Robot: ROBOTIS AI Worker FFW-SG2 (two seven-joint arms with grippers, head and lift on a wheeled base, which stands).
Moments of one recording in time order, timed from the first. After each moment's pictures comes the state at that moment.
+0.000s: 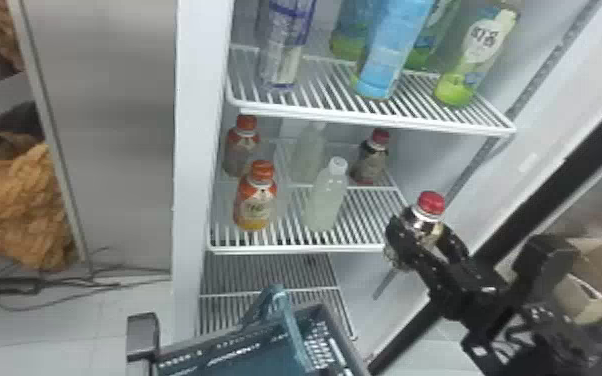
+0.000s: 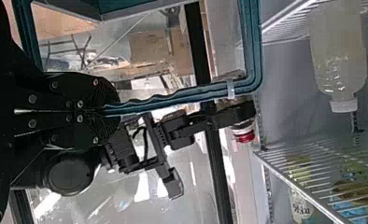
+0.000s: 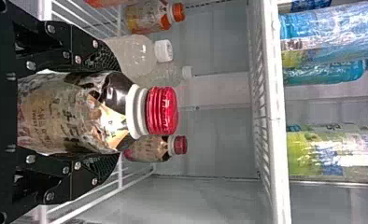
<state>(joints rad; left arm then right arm) 0.19 0.24 -0.43 -1.82 1.37 0.92 -0.41 0.58 -0.12 -0.42 -2.36 -0.33 0.44 0.26</state>
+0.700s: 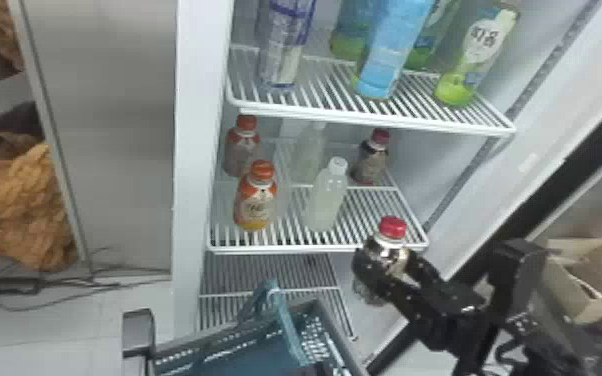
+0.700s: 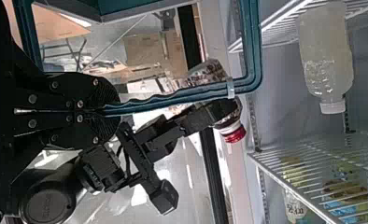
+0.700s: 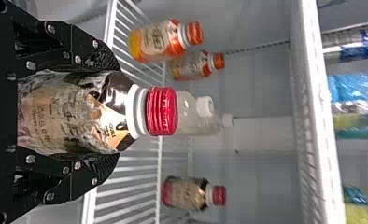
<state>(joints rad) 0.19 0.23 -0.42 -1.82 1.36 0.92 -0.41 0.63 -0.10 -0.37 -2.51 -0.28 0.70 0.37</state>
